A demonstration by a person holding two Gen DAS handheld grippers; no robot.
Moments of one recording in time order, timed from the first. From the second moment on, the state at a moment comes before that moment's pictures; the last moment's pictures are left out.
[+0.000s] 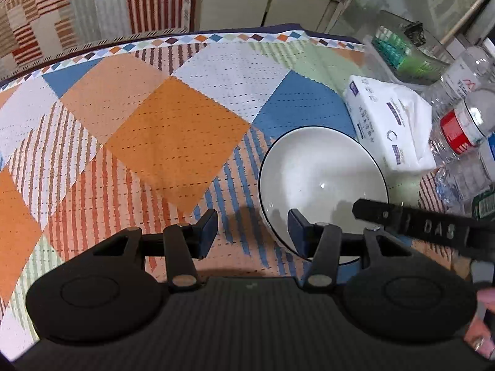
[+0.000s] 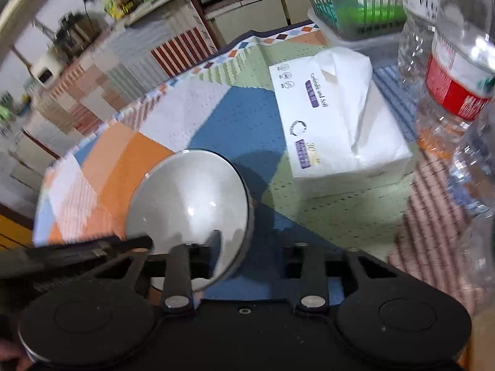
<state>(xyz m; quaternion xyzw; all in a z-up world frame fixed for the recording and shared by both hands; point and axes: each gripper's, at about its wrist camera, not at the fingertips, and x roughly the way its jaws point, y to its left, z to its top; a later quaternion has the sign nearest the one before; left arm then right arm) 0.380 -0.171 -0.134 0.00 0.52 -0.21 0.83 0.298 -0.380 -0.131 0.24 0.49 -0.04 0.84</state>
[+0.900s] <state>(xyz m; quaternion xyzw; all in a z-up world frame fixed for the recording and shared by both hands) 0.301 -0.136 -0.049 -0.03 0.51 -0.29 0.81 0.229 -0.365 -0.066 0.21 0.44 0.02 0.87</state>
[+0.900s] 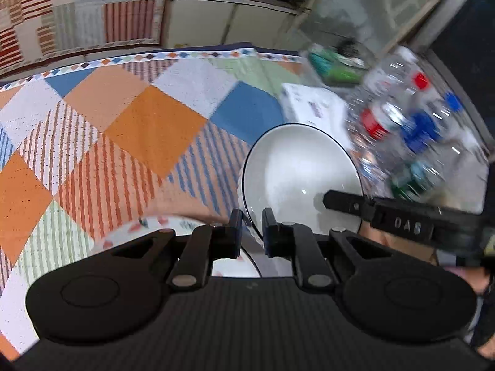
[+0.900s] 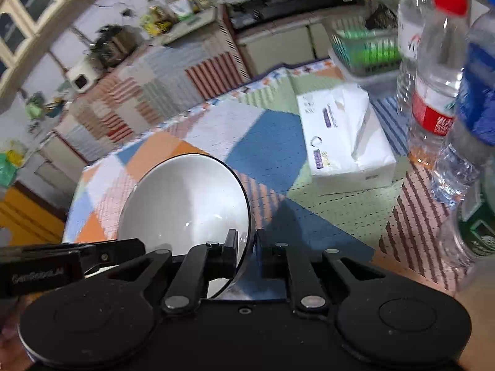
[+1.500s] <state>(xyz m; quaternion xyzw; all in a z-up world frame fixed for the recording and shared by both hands) 0.159 -0.134 -0.019 0.04 0.54 -0.36 0.76 0.087 -0.356 -0.033 0.19 0.44 0.06 0.88</state>
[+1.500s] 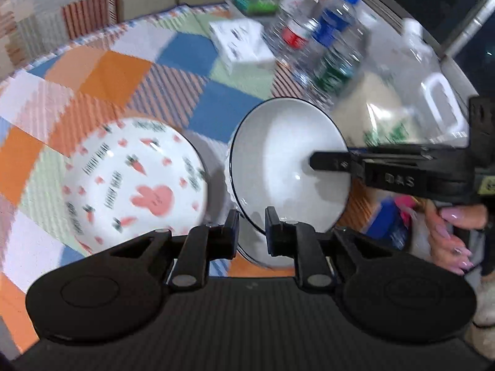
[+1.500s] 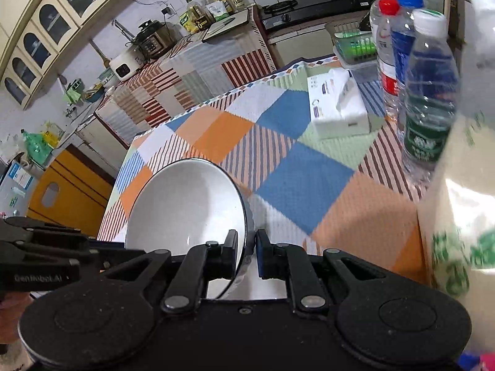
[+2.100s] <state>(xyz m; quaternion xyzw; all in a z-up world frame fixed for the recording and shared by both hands) 0.145 -0.147 -0.075 0.06 0.61 -0.32 0.73 0.054 -0.329 -0.072 0.10 0.46 0.04 0.88</state>
